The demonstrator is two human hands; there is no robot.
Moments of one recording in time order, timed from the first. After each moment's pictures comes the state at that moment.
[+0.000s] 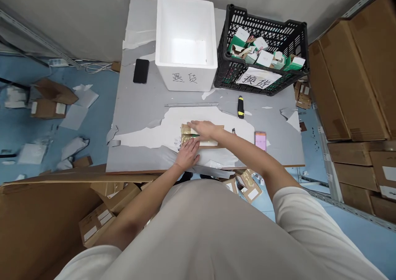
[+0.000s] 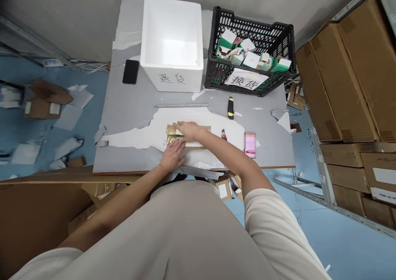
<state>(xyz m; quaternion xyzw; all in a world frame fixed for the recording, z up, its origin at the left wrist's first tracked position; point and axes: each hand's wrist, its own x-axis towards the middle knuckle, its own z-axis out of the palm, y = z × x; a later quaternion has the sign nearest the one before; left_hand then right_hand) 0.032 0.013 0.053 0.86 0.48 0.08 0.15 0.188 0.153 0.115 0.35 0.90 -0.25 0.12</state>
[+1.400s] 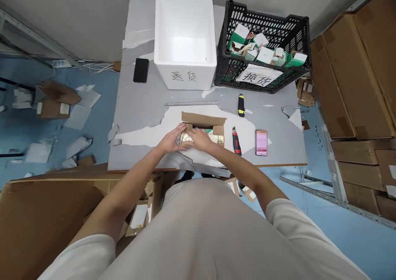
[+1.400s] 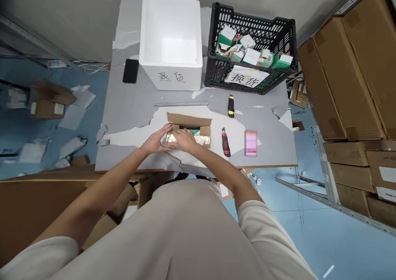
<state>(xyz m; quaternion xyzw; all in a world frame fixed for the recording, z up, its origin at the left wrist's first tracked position) -0.047 0.080 0.052 0.84 0.44 0.15 0.28 0.165 0.087 0.111 0.45 0.85 -0.28 0.02</state>
